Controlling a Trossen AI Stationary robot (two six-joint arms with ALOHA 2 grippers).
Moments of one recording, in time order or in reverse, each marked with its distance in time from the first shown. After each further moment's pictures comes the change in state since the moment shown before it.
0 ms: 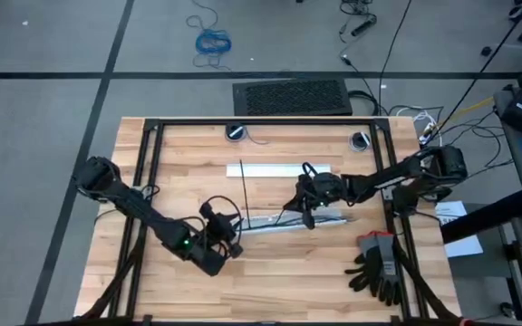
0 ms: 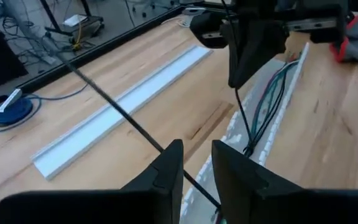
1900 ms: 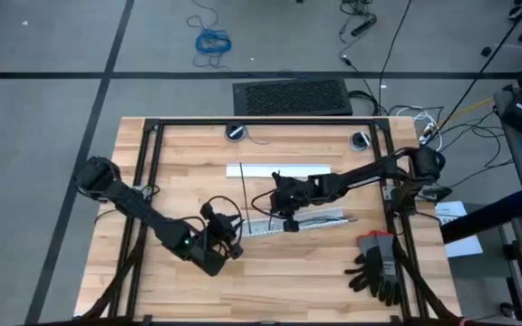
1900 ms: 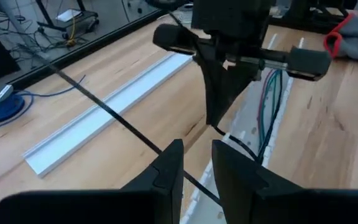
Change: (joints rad) left arm -0.009 0.000 0.000 0.003 0.025 -0.003; right arm 0.037 0.235 0.409 -0.507 0.080 -0.301
